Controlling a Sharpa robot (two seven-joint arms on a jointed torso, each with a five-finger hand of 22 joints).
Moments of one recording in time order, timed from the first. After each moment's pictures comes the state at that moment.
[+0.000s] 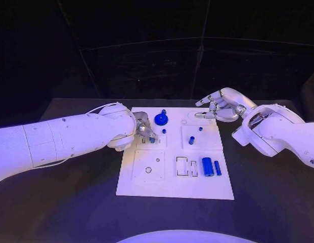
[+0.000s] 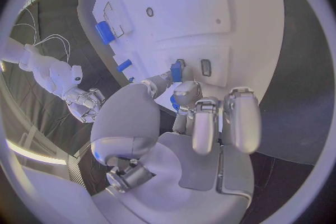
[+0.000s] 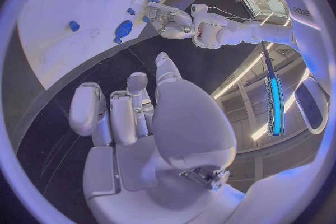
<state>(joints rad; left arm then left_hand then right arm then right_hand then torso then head) 1.31 -0.60 -0.17 1.38 -1.04 -0.05 -0.58 1.06 -0.09 0.62 0.06 0.06 0.94 0.04 0.64 0.61 1.33 -0.04 1.08 1.01 1.47 -0.09 1.57 1.31 0.06 1.46 0.02 1.39 1.31 1.22 -0.90 -0.02 1.56 -1.01 -0.40 0.05 1.40 -0.05 -0.14 0.18 0.26 0.92 0.16 0.08 0.07 1.21 0.07 0.92 0.93 1.47 -0.01 1.37 1.26 0.07 1.31 0.11 1.39 1.19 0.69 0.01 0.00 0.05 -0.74</state>
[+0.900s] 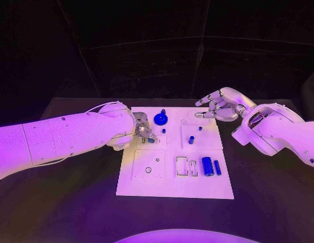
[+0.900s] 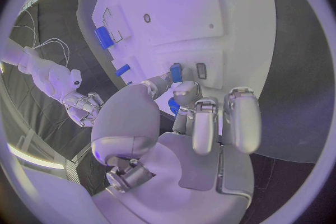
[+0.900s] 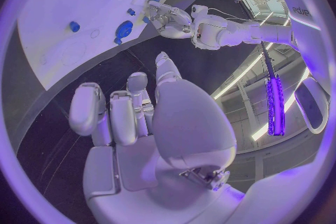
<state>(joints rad) 1.31 -0.60 -0.17 1.37 -1.05 0.00 -0.60 1.06 -0.08 0.62 0.06 0.05 0.93 0.04 0.64 0.61 1.33 -0.04 1.08 1.01 1.47 -0.09 1.57 1.31 0.06 1.46 0.02 1.39 1.31 1.22 -0.90 -0.02 1.56 -1.01 -0.39 0.05 1.40 -0.05 -0.14 0.18 0.26 0.92 0.16 0.08 0.07 1.21 0.07 0.92 0.93 1.47 -0.01 1.37 1.26 0.07 1.31 0.11 1.39 1.19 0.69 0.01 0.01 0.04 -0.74</state>
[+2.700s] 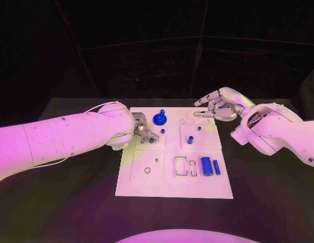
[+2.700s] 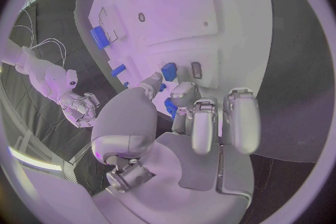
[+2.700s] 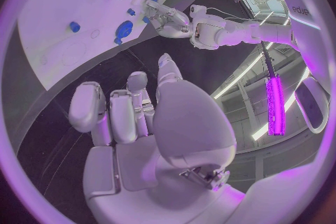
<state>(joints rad) 1.31 -0.59 -0.17 1.35 -1.05 0.01 -0.61 0.90 -0.09 0.25 0.17 0.06 0.98 0.01 0.67 0.61 1.34 -0.06 1.10 1.02 1.47 -0.10 1.57 1.31 0.06 1.46 0.01 1.41 1.31 1.22 -0.90 -0.02 1.56 -1.00 -0.39 0.05 1.38 -0.04 -0.18 0.21 0.26 0.92 0.16 0.08 0.07 1.21 0.07 0.92 0.91 1.47 -0.01 1.35 1.23 0.07 1.30 0.10 1.37 1.16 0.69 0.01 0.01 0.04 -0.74</state>
